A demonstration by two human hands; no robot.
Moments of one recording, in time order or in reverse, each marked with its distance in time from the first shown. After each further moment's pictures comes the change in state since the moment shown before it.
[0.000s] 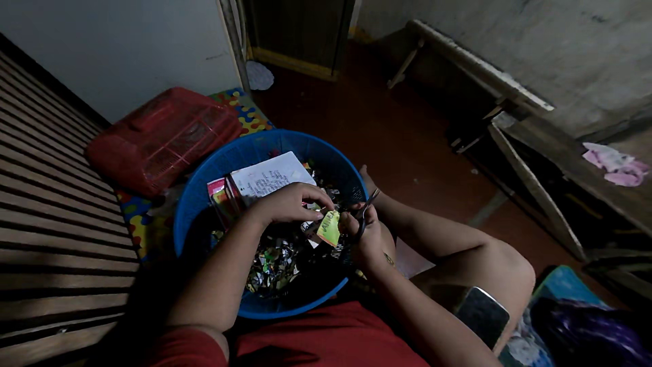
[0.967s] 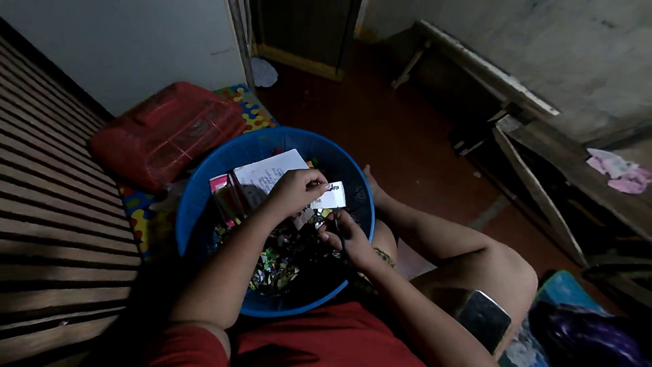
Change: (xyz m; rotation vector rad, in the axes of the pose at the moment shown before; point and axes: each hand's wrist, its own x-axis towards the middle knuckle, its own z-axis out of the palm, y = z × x) left_hand 0.000 0.021 0.011 0.200 0.488 -0.151; right_hand -0.002 0.000 -0.003 -0.449 -0.514 0.131
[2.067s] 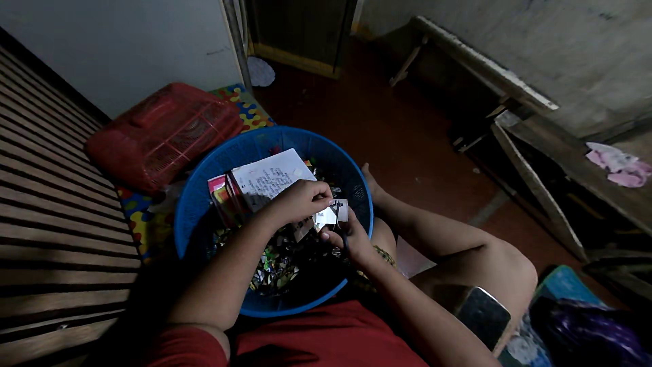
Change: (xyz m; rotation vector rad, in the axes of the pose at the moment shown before) left_hand 0.003 0.007 0.006 0.011 -0.285 -0.032; right_hand -0.002 -0.001 0.003 0.150 0.101 0.032
